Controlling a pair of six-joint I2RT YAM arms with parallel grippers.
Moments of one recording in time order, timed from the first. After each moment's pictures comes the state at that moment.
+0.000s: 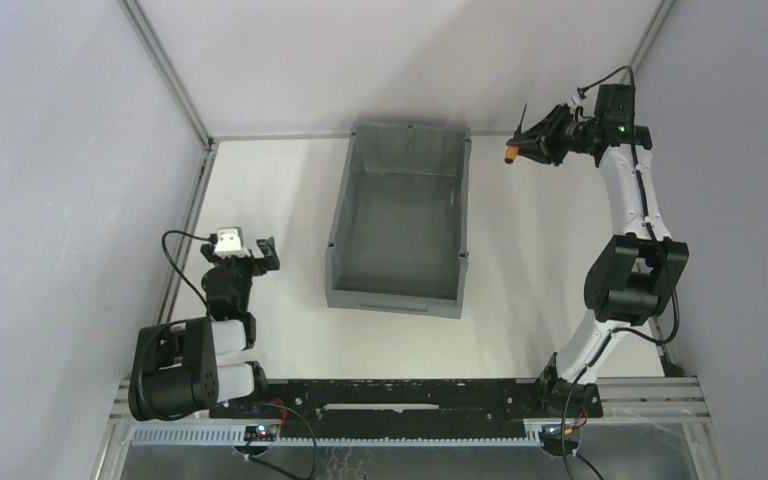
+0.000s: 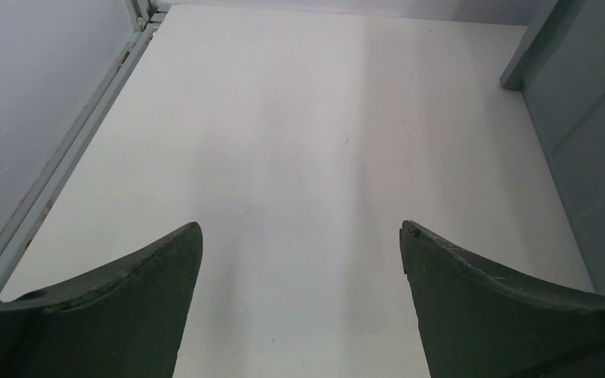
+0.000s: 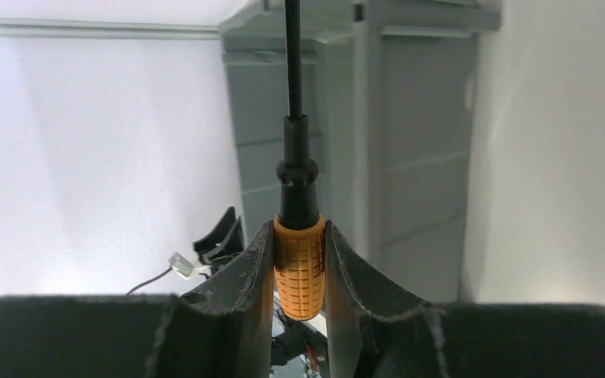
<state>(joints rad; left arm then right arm) 0.17 1.28 0.10 1.14 0.13 -0.03 -0.17 1.80 1.74 -0.69 -0.79 0.67</state>
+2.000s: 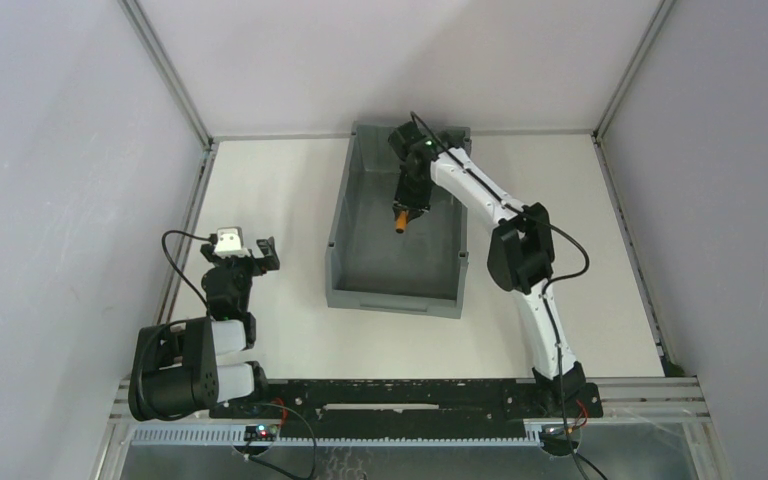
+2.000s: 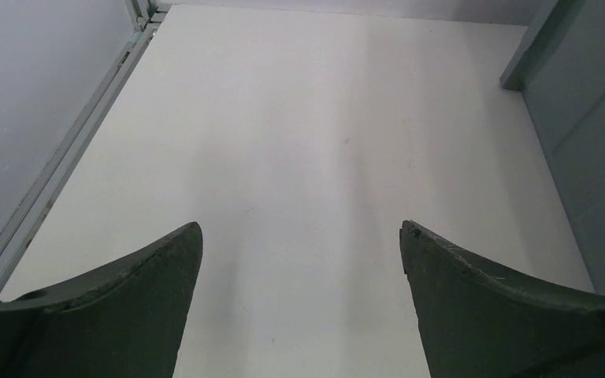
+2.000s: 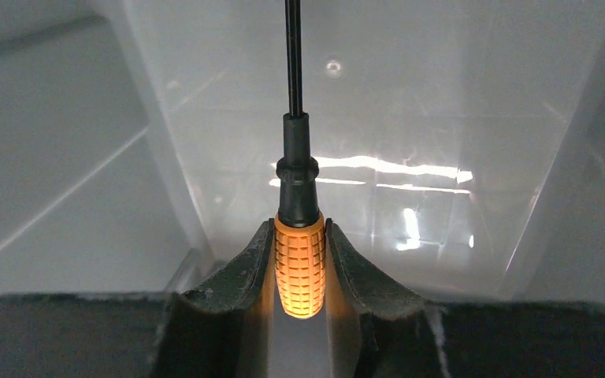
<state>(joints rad) 0.17 1.28 0.10 1.14 0.13 -0.03 0.57 2.28 2.22 -1.16 -0.03 0.80</state>
